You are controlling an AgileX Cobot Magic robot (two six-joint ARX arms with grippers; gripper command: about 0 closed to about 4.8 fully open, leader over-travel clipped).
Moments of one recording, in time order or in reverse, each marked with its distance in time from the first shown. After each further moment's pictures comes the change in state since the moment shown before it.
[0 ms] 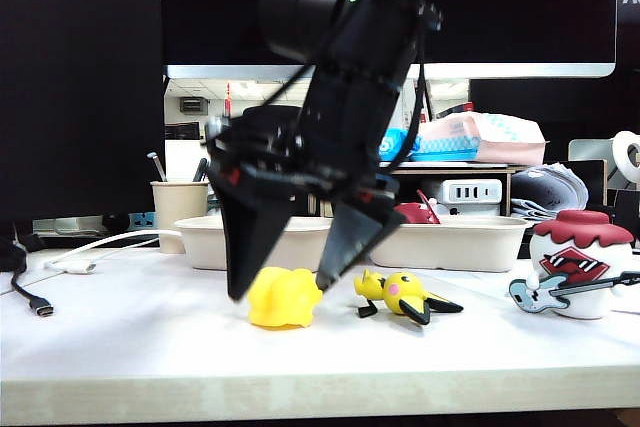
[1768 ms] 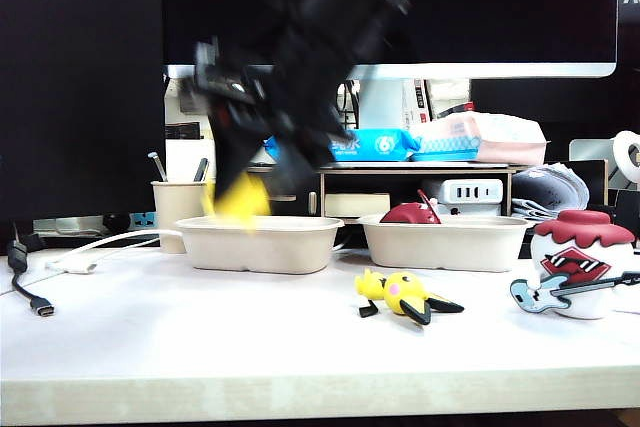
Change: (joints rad) left arm 0.167 -0.228 0.000 -0.005 0.000 0.000; right arm -0.032 0.018 0.143 0.182 0.000 0.042
